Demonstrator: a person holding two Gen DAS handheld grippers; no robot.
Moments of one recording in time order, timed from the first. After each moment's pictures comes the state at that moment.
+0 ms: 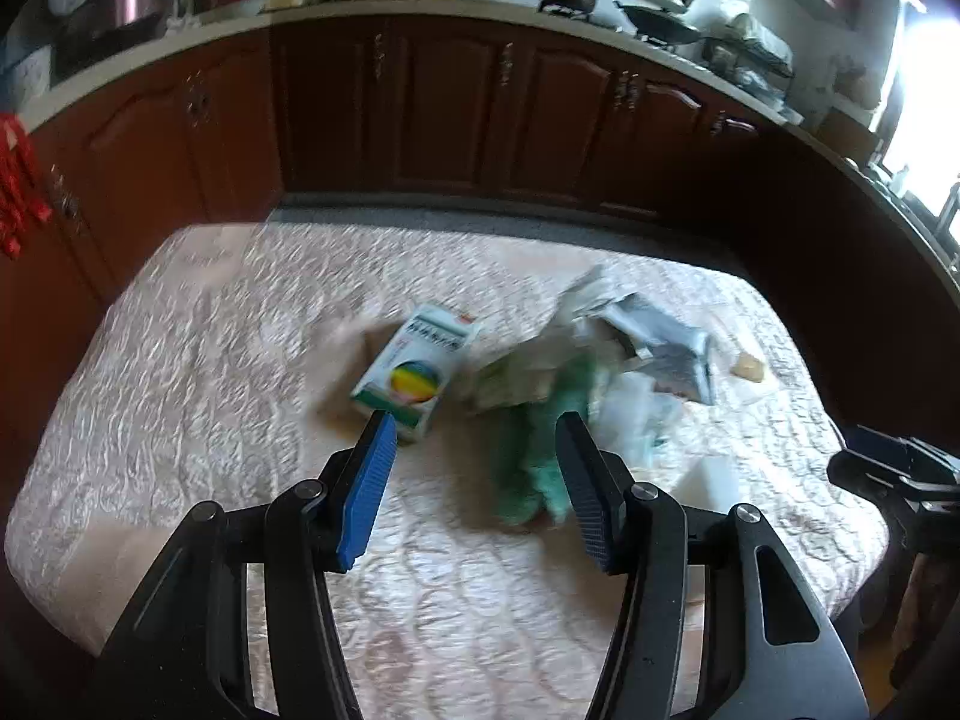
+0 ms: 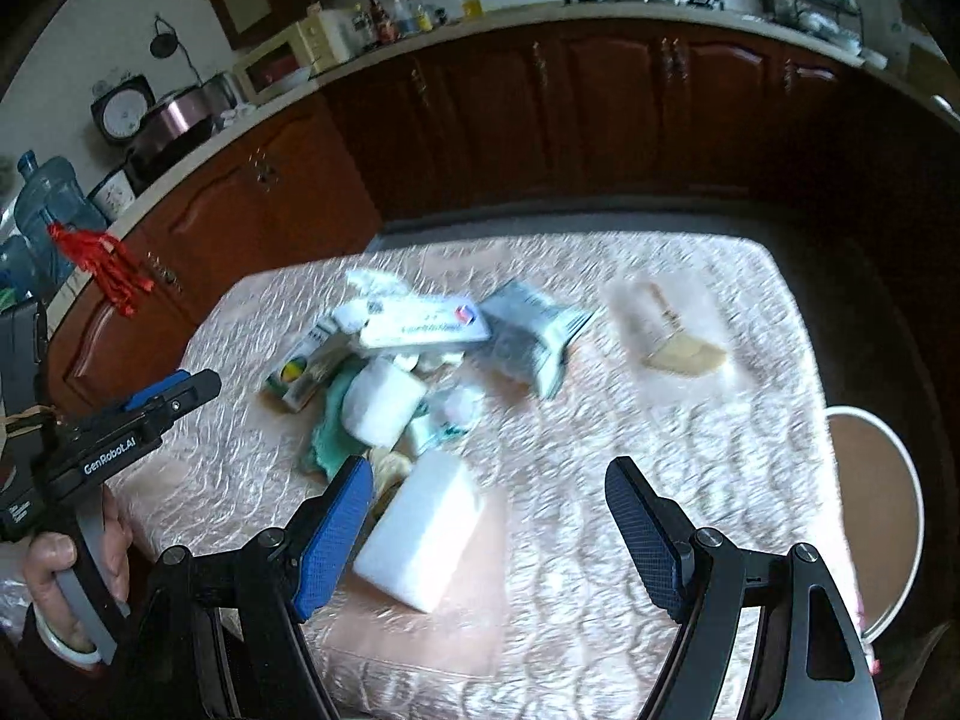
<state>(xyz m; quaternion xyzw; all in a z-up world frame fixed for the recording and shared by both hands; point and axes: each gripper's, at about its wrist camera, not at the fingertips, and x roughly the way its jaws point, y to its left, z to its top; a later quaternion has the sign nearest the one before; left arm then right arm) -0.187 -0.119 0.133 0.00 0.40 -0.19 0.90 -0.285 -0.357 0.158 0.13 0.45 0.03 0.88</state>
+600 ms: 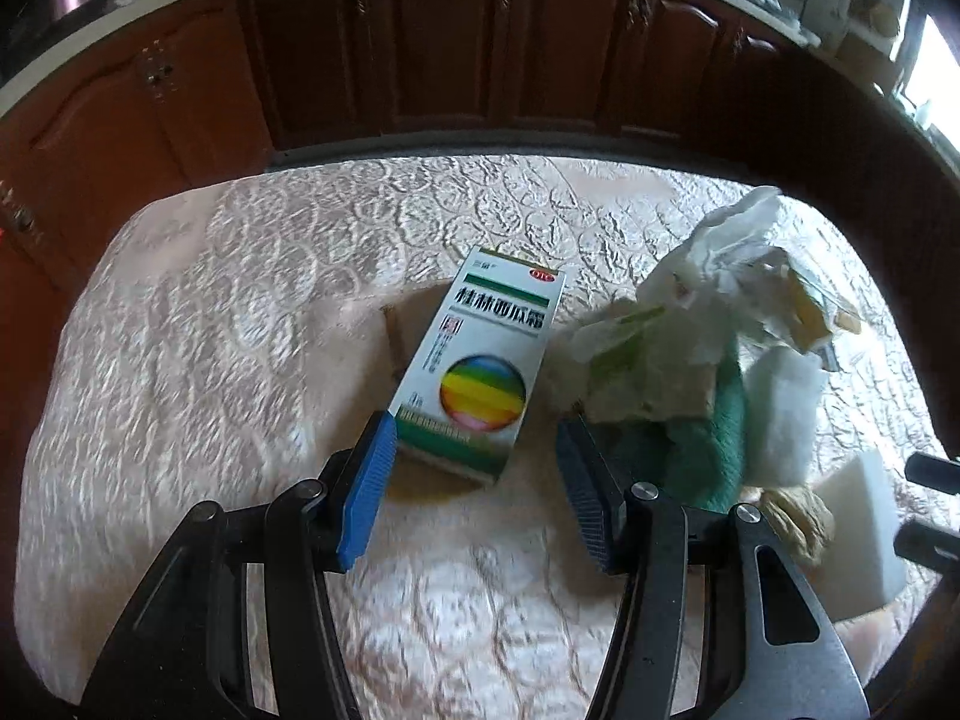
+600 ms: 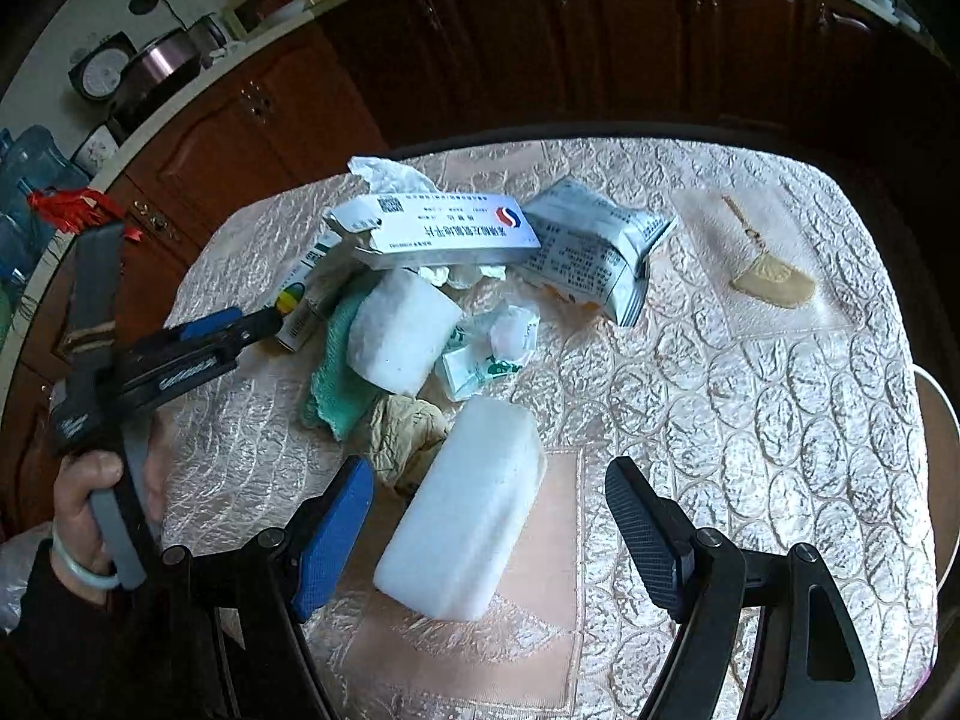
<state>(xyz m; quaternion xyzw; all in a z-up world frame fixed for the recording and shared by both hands) -0.103 -0.137 0.064 0.08 0.46 -0.20 0.86 -0.251 -0.327 0.101 0.14 0.53 0.05 0.84</state>
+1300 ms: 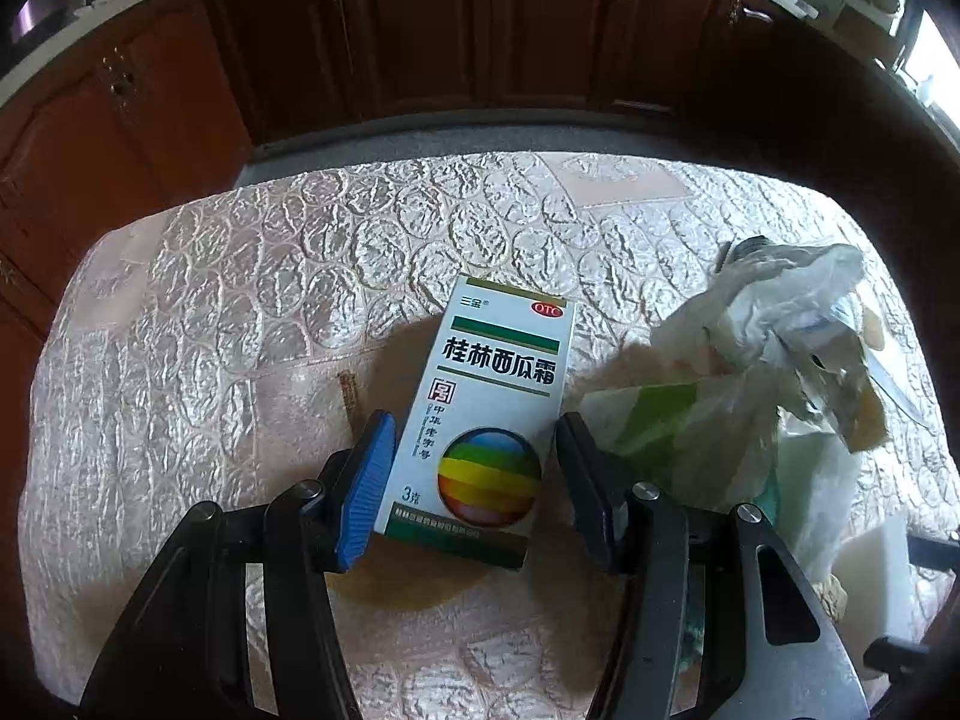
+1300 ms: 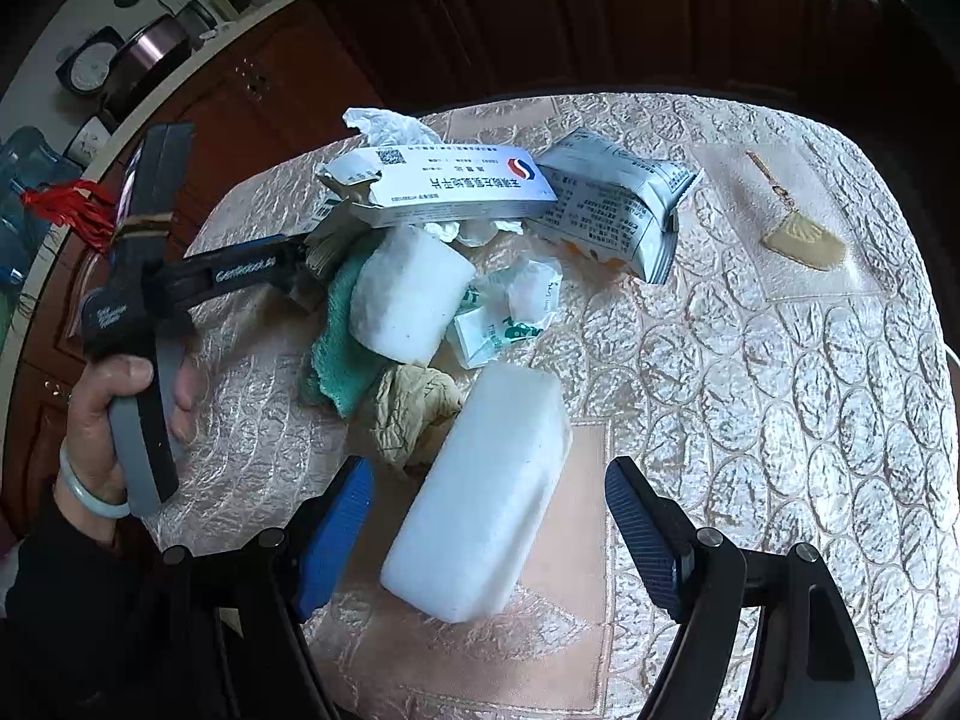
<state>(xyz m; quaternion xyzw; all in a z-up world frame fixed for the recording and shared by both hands) -0.054 -0.166 0.055 0.10 0.49 -0.20 0.84 -0.243 -0.319 0.082 0.16 0.56 0.06 0.81</state>
